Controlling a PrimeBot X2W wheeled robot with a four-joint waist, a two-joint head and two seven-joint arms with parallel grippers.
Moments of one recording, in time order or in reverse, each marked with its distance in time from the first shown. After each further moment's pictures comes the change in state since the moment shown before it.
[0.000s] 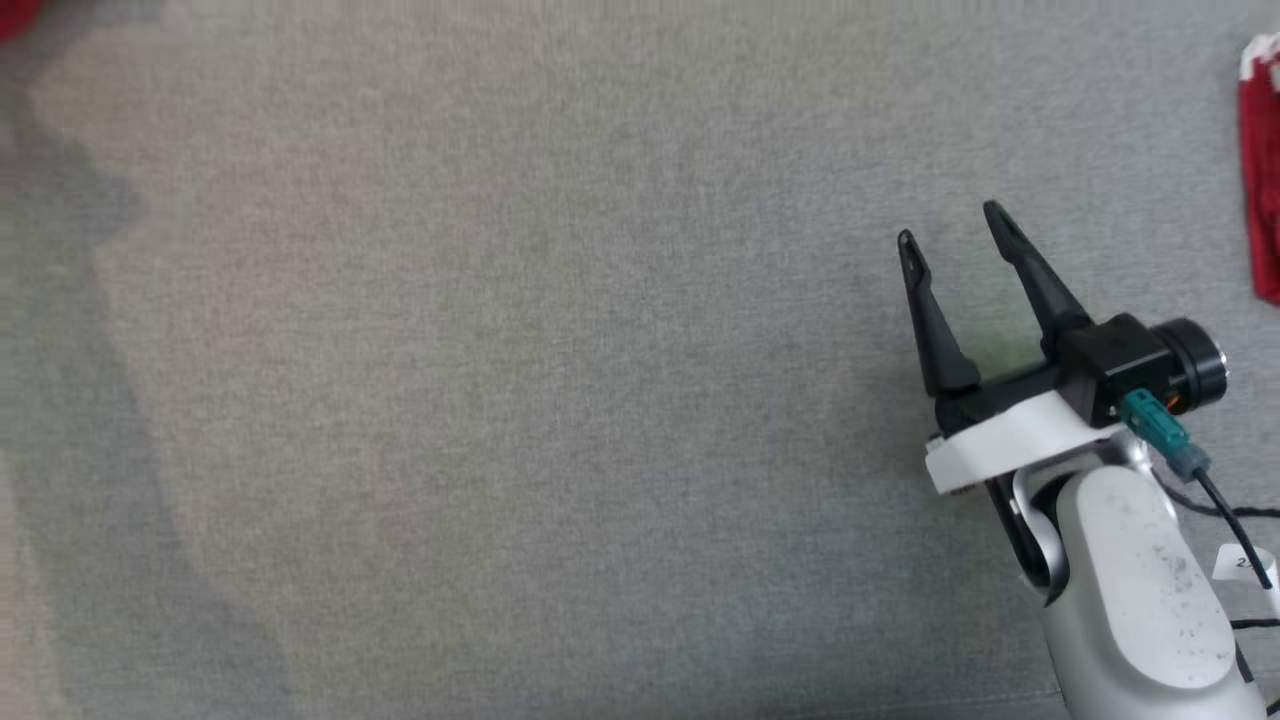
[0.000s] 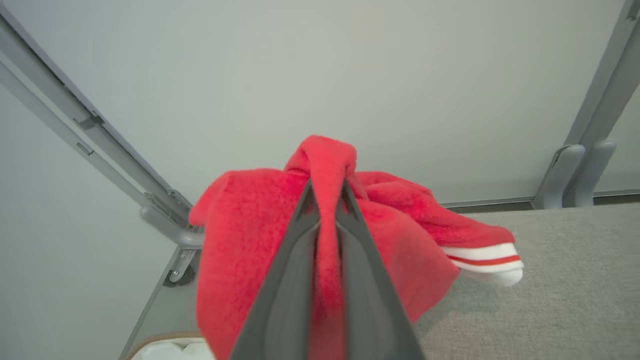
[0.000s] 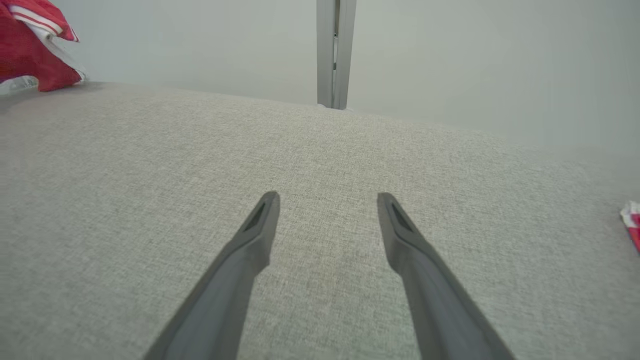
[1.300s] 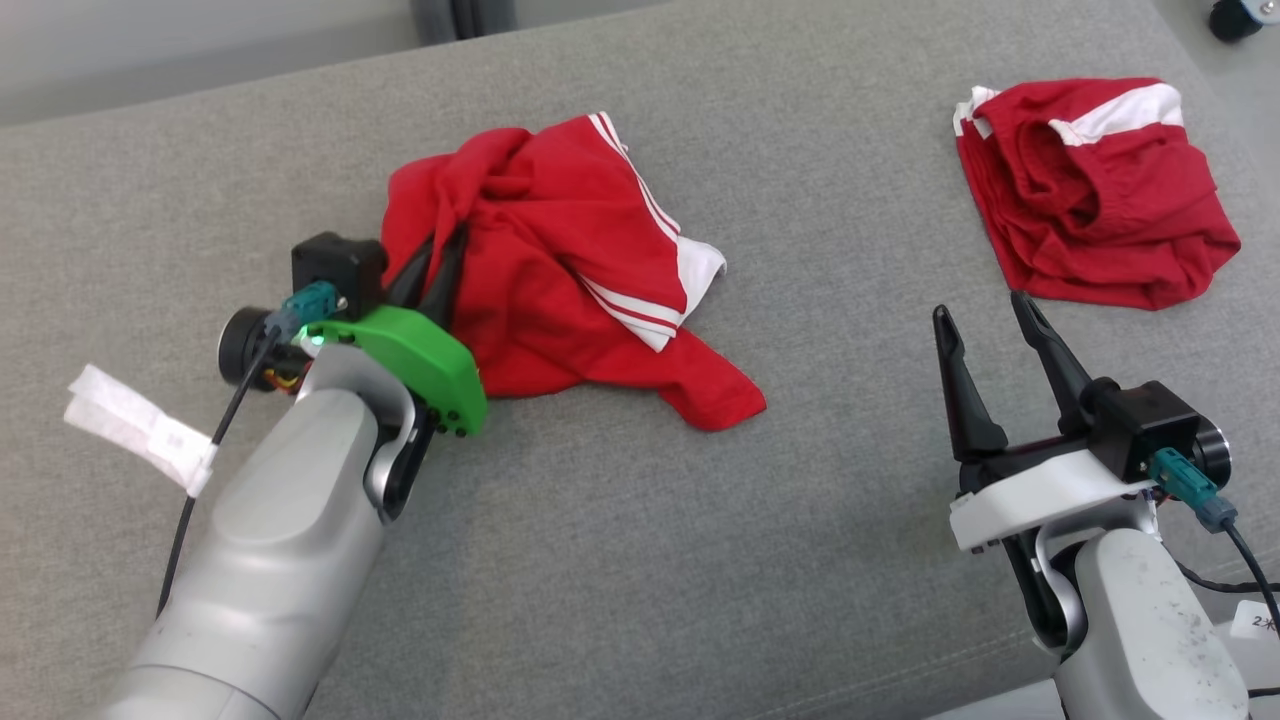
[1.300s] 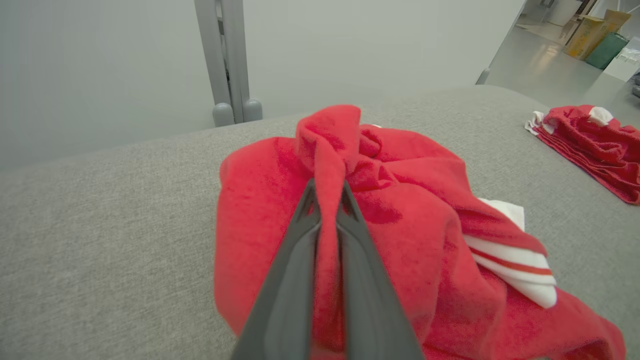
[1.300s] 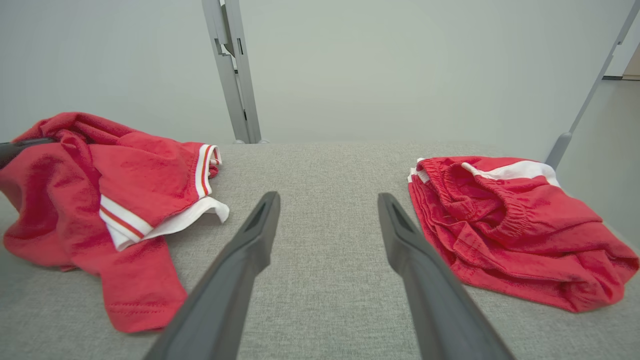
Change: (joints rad) left arm 0.420 -0.438 -0.348 -0.058 -0.198 0.005 -0.254; right arm 0.094 0.000 -0.045 0.078 0.114 0.000 -0.032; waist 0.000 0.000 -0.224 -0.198
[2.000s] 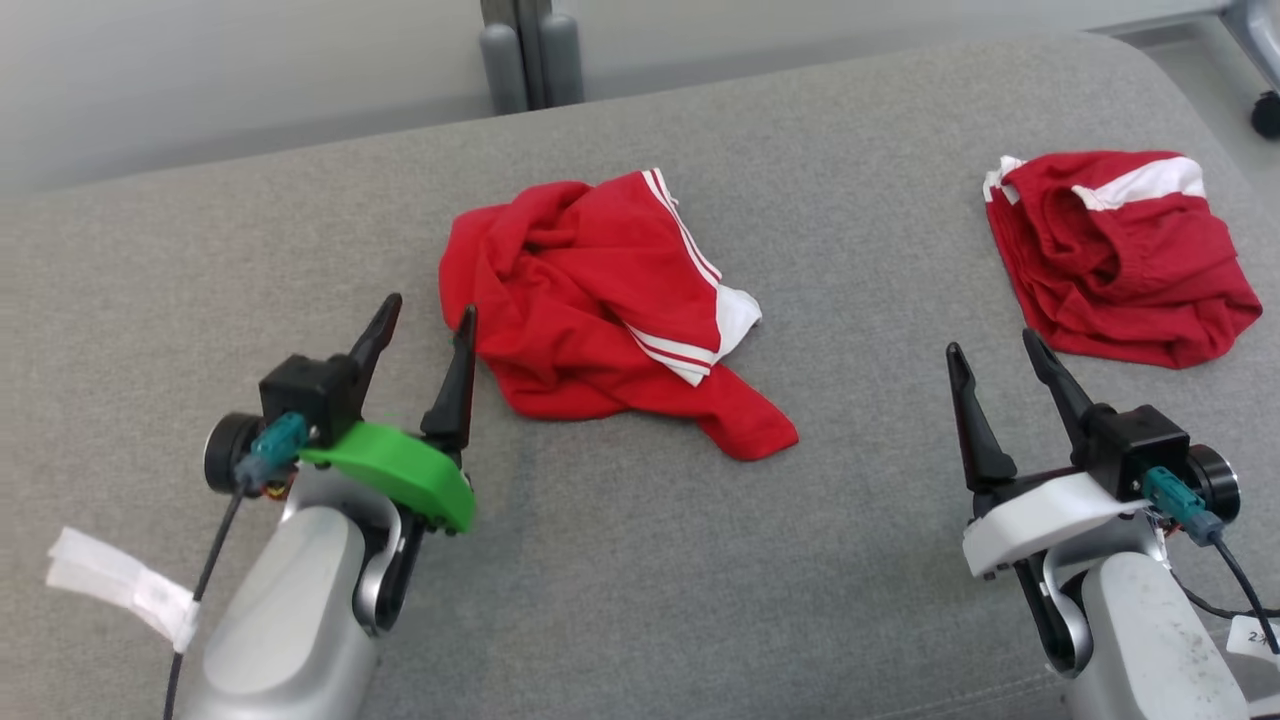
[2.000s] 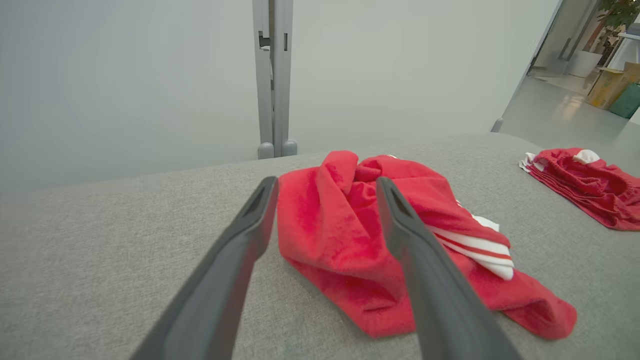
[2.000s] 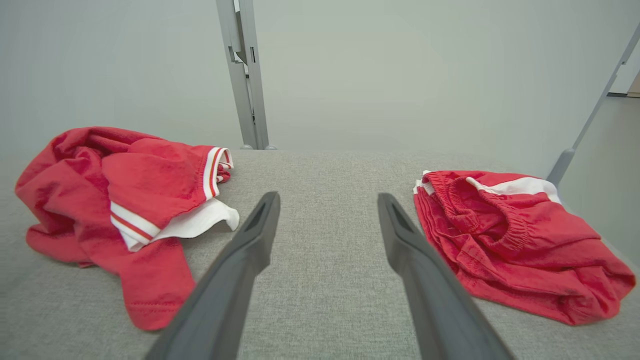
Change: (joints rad) left arm 0.296 0.007 0.237 -0.289 0.181 0.002 -0.007; right arm 0.011 0.000 -0.039 0.079 -0.056 0.000 0.000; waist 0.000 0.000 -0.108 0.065
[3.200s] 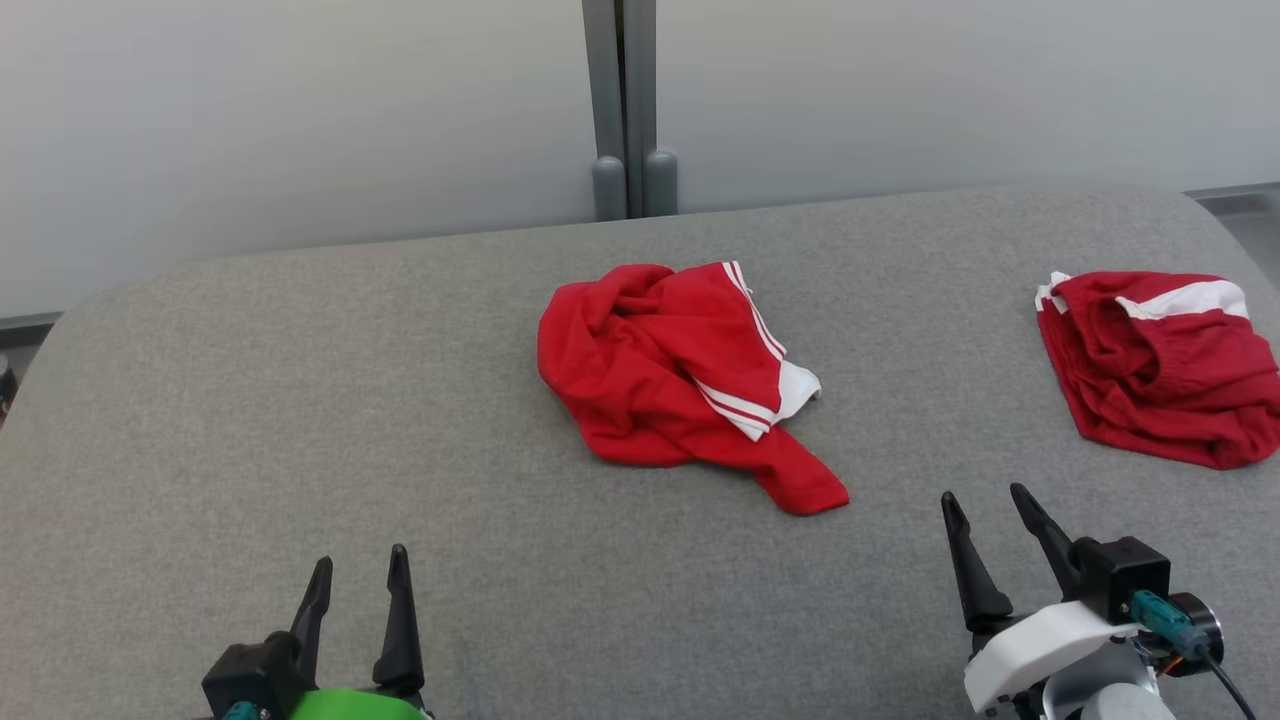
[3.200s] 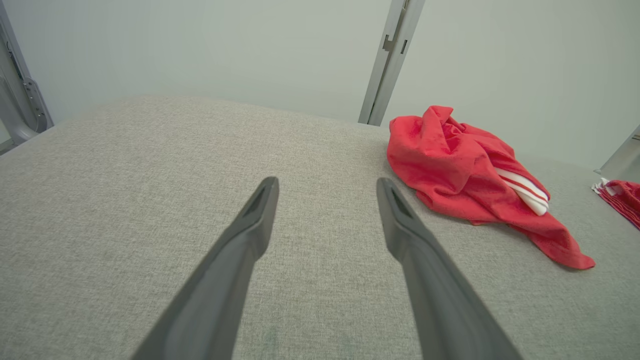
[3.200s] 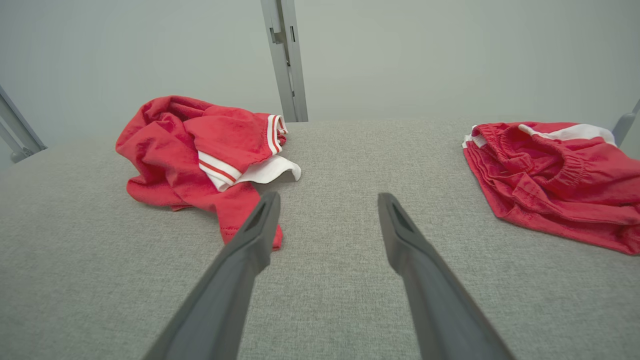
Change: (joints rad) left arm 0.567 -0.120 0.309 -0.305 0.129 0.051 -0.001; right arm 0.194 0.000 0.024 0.051 0.076 0.000 0.000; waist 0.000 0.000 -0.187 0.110
